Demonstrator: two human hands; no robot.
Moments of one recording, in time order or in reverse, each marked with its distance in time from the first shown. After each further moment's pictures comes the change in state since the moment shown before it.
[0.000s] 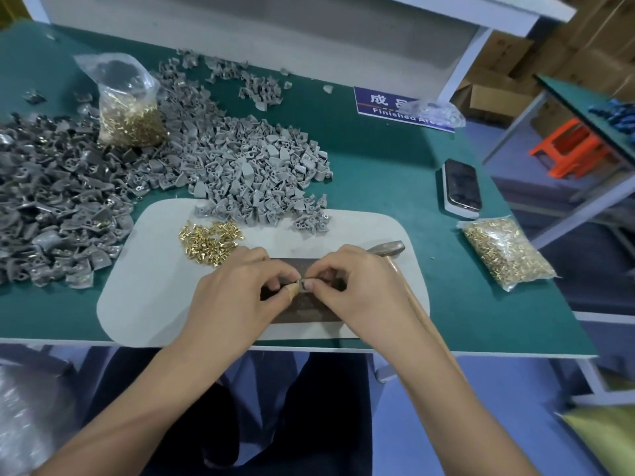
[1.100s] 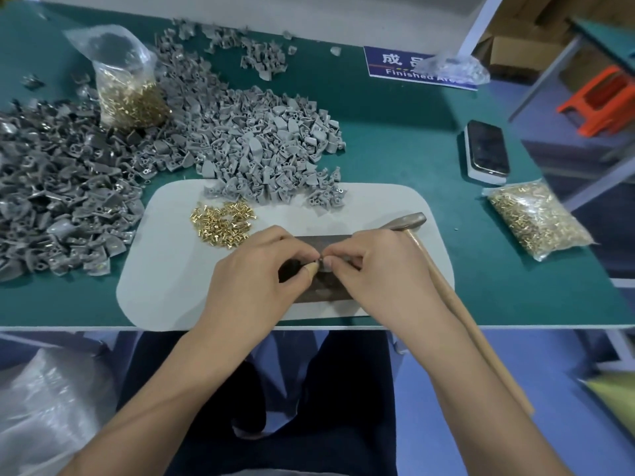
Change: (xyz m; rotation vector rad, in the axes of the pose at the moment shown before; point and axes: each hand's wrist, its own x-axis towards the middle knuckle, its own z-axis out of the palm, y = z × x) left_hand -0.002 0.002 0.001 -0.070 -0.001 -0.014; right_hand -0.003 -0.006 0.006 -0.066 0.023 -0.049
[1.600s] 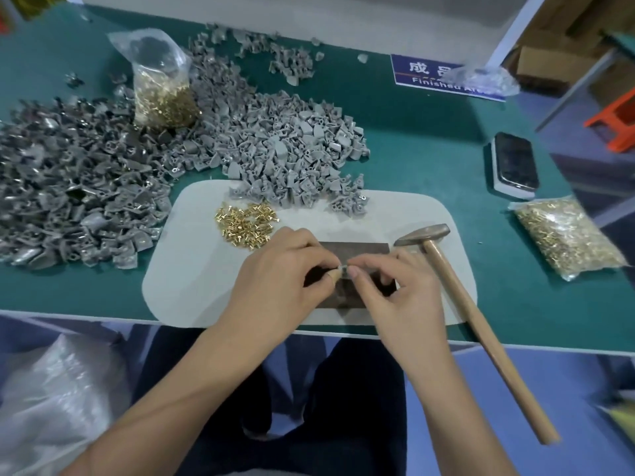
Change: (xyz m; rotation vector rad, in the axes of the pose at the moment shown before) left_hand 0.005 0.000 -0.003 0.048 0.011 0.127; right_hand -0.022 0.014 0.036 0.406 0.300 0.045
